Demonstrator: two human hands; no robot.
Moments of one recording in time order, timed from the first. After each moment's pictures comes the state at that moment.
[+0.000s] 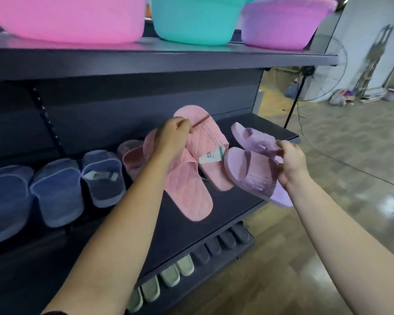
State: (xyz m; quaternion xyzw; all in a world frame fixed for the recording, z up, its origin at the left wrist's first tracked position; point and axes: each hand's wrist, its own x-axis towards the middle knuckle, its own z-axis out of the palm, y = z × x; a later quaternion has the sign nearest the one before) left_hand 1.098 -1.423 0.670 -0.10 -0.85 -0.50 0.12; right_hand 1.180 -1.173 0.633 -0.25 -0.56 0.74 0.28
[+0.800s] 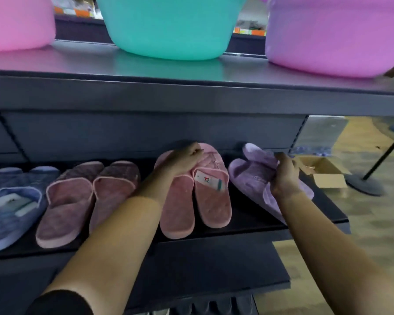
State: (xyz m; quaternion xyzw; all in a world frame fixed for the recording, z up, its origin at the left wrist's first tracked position) left_hand 0.883 -1.254 0.628 -0.04 -0.94 -0.33 0.01; right_hand 0.901 -1.011 0.640 -0.17 -0.64 0.74 0.16
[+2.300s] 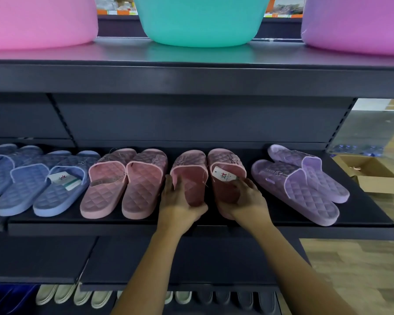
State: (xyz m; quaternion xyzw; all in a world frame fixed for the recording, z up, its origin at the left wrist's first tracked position) left_hand 1.032 -1.255 0.558 0.16 -0.92 -0.33 0.14; right_hand 0.967 -1.090 0.557 0.11 -0.94 0.31 0.03
